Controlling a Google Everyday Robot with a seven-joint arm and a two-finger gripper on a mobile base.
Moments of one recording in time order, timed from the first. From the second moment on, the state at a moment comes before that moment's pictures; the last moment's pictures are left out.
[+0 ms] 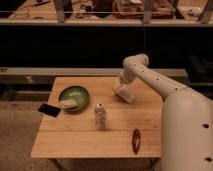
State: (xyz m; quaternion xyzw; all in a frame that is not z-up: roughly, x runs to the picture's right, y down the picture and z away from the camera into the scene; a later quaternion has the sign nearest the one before) arm 0.115 -0.021 0.943 -0.03 -0.22 -0.83 0.52
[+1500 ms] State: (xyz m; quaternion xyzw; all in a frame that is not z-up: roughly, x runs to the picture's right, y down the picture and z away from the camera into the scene) arm 0.111 0.035 0.985 -0.06 -0.25 -0.81 0.53
